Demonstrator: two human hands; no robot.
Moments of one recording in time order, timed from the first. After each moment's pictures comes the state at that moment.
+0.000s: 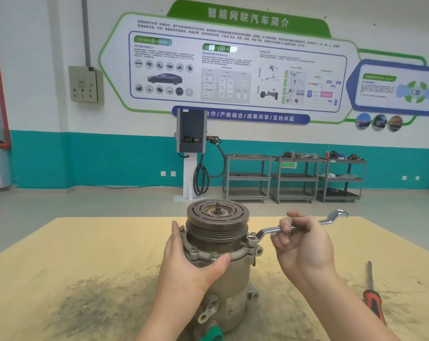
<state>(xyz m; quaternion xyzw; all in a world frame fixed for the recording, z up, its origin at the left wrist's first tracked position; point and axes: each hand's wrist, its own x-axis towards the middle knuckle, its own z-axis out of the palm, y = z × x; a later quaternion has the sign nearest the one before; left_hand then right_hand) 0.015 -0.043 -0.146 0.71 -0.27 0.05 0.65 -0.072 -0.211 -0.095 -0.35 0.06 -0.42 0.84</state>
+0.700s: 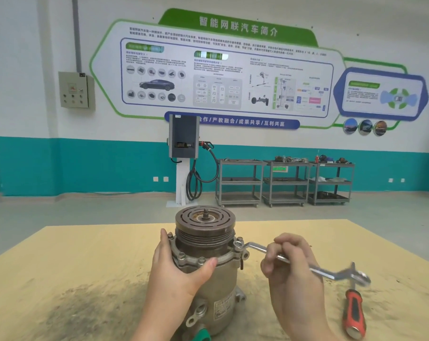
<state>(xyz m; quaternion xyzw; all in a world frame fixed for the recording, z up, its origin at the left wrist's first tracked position) 0.017 -0.045 -0.154 0.70 -0.28 0.07 0.65 -0.103 -0.183 -0.127 -0.46 -0.01 -0.51 0.73</state>
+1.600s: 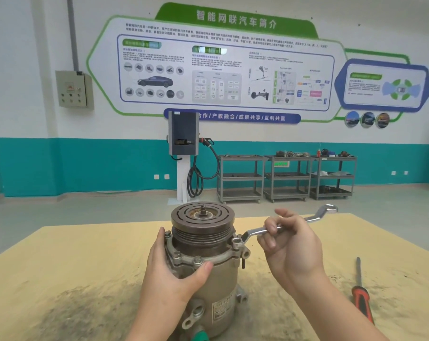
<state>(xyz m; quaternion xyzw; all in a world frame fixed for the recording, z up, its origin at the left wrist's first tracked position) 0.018 -0.042 -0.157 0.66 -0.31 0.06 0.68 -0.081 -0.207 -0.093 -0.38 0.03 -0.42 0.82</state>
